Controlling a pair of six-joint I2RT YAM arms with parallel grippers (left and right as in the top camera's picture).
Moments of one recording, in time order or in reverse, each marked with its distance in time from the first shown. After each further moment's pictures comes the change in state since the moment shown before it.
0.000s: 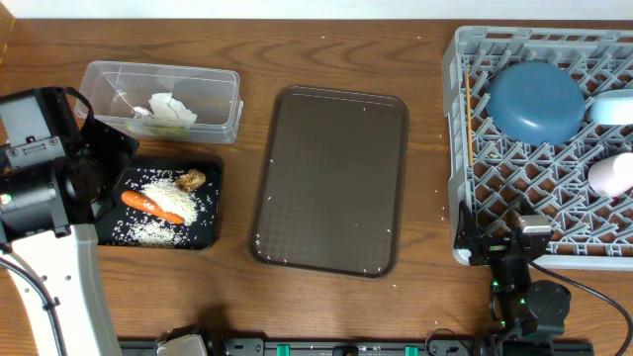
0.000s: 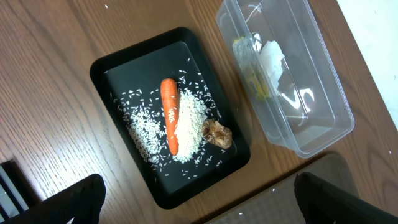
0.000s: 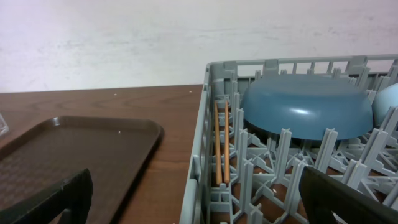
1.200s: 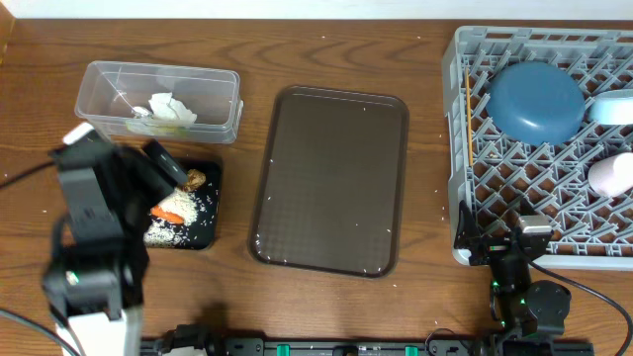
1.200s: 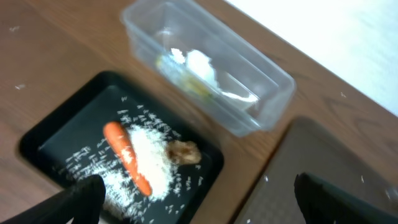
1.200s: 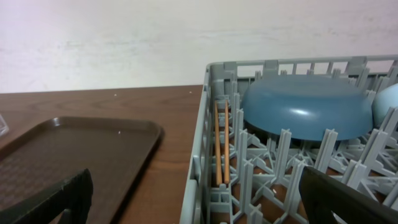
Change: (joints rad) left arm -0.183 -0.359 -0.467 0.456 0.023 0.309; right arm 0.000 -0.002 0.000 0.000 0.001 -0.001
